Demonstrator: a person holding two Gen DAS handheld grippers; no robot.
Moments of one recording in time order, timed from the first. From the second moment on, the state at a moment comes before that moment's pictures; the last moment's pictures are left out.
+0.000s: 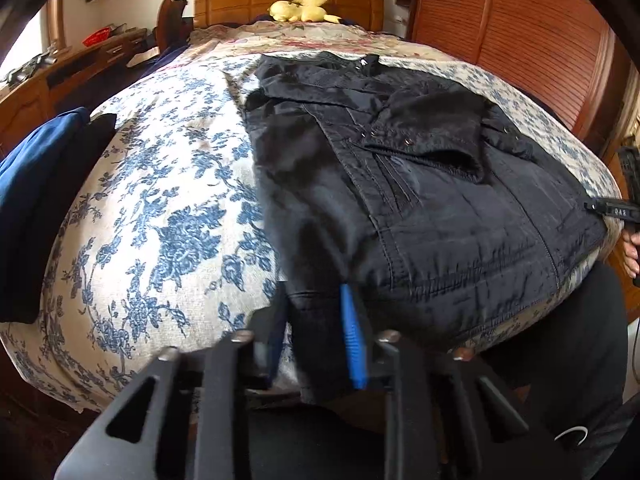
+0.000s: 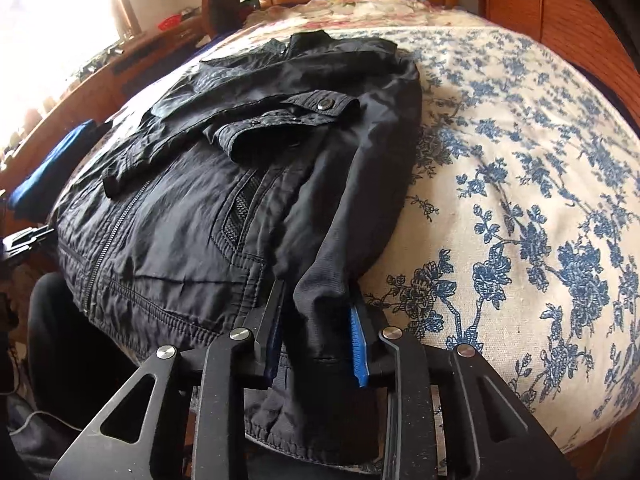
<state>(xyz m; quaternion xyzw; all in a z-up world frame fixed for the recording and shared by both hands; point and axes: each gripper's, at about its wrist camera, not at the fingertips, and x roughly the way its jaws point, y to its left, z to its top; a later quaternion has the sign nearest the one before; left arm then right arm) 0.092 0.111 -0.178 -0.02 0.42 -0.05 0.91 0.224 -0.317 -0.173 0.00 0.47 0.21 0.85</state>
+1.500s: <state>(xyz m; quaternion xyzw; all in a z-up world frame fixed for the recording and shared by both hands) 0.134 0.088 -0.019 0.01 0.25 -0.03 0.97 0.230 -0.339 -0.046 0.05 0.27 0.26 0.93</state>
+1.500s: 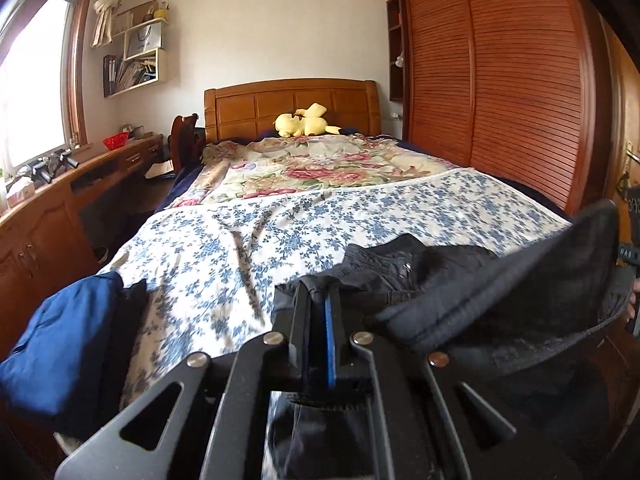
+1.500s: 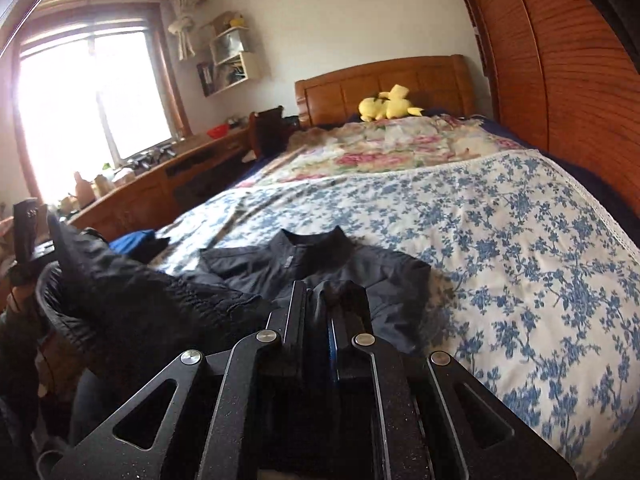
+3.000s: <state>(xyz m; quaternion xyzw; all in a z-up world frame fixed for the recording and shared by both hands) 0.295 0.123 -0.074 -0.03 0.26 -0.06 0.96 0.434 -0.256 -0.107 -0.06 0.37 0.11 0.92</state>
